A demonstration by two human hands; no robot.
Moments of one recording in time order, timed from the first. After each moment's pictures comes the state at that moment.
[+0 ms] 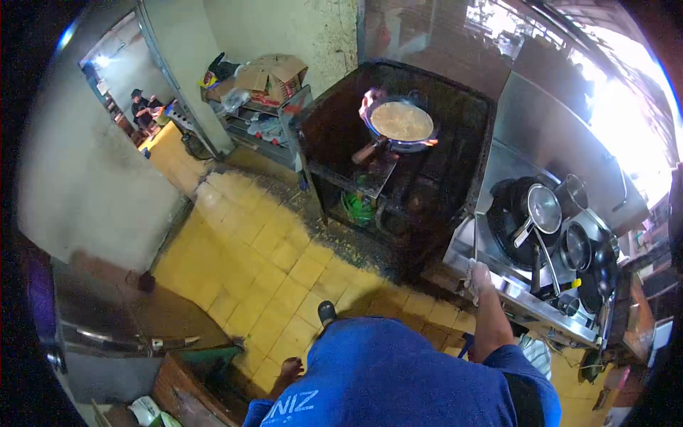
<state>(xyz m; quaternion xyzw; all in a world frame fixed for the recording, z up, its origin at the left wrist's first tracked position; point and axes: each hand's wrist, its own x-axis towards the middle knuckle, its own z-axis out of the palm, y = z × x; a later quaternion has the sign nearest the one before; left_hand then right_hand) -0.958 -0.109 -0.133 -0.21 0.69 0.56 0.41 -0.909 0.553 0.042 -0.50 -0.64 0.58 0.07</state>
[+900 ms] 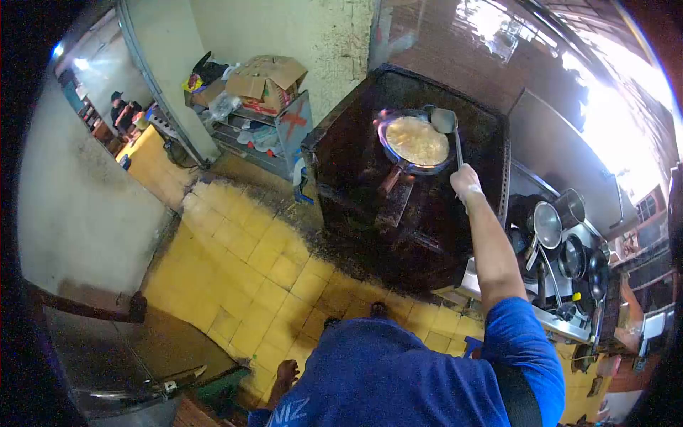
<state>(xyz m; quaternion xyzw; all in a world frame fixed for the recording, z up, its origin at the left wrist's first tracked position) -1.115 -0.131 -0.097 -0.18 0.75 0.42 0.48 -1.254 0.556 0.221 -0.45 -0.86 0.23 0.12</state>
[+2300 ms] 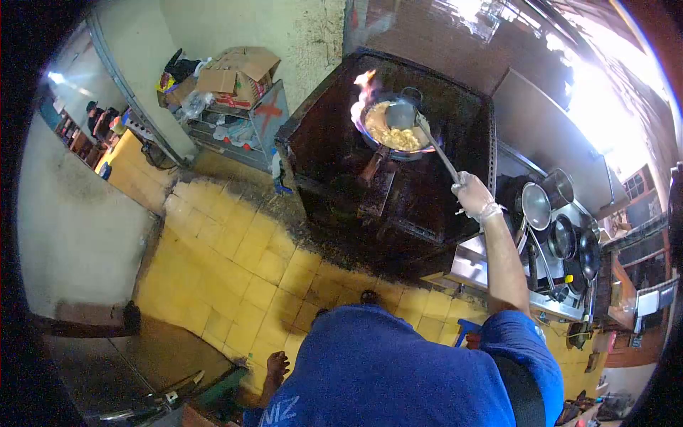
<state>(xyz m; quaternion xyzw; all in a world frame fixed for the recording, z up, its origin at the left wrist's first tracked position) -1.131 -0.138 -0.123 -0.22 0.67 0.58 0.41 -1.170 0.523 0.267 -0.33 -0.91 0.24 0.04</state>
